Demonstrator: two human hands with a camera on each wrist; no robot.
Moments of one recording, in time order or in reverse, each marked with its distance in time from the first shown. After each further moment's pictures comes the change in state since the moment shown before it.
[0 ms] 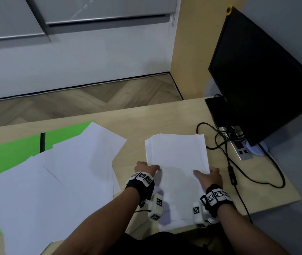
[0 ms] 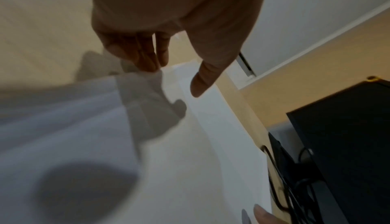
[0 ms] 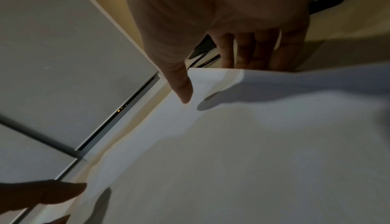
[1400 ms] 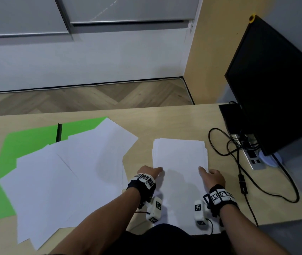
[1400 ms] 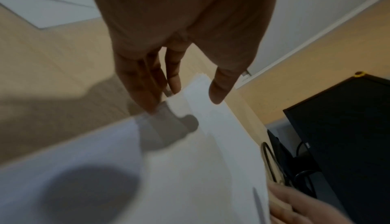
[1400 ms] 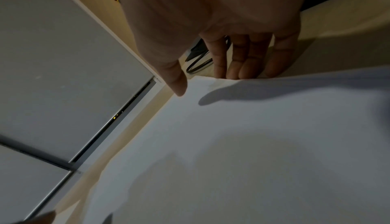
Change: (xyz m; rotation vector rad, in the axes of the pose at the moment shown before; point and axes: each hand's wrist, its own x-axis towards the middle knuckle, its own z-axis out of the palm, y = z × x) left_hand -0.016 -0.015 -0.029 0.115 -0.082 -0.028; right_hand 0.000 -0.020 0.020 -0.051 -0.042 -0.060
